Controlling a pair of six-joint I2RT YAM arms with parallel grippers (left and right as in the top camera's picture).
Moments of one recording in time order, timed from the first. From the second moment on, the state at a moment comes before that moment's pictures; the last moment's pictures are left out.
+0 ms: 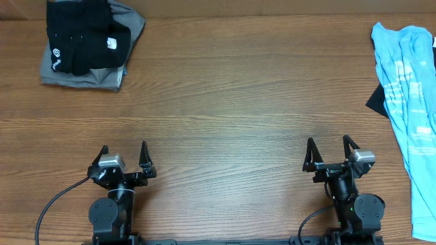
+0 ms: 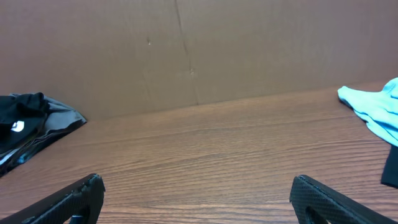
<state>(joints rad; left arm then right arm) 0.07 0.02 0.01 -0.08 0.02 -0.15 0.00 0.01 0.02 -0.02 -0.13 0.20</state>
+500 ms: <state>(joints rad) 0.07 0.02 0.01 -0.08 0.02 -0.15 0.00 0.01 0.02 0.11 -0.17 0.24</state>
